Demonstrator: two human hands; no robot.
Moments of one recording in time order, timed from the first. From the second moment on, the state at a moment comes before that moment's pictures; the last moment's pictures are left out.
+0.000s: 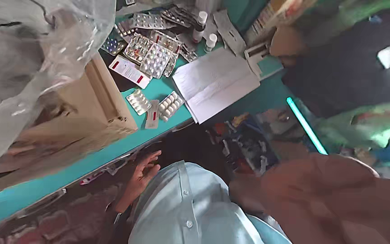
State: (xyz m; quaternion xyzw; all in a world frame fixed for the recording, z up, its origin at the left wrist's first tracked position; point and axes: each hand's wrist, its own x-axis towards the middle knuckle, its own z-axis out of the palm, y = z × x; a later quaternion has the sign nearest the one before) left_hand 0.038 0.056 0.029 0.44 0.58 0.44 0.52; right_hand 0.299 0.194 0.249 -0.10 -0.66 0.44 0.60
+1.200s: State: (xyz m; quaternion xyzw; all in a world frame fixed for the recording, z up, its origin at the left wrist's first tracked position) left_hand 0.210 0.155 0.046 0.46 0.85 0.04 0.25; right_hand 0.349 0.467 0.163 -0.13 -0.67 0.45 0.58
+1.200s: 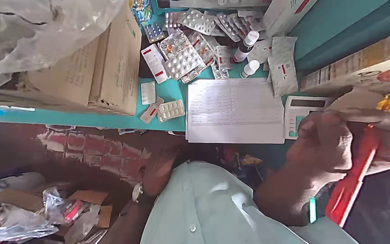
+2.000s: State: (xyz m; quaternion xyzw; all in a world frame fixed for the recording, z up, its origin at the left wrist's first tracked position) left_hand 0.195 0.186 0.091 0.54 0.72 -0.05 0.42; right_hand 0.380 0.392 0.177 -0.18 -0.76 0.36 0.51
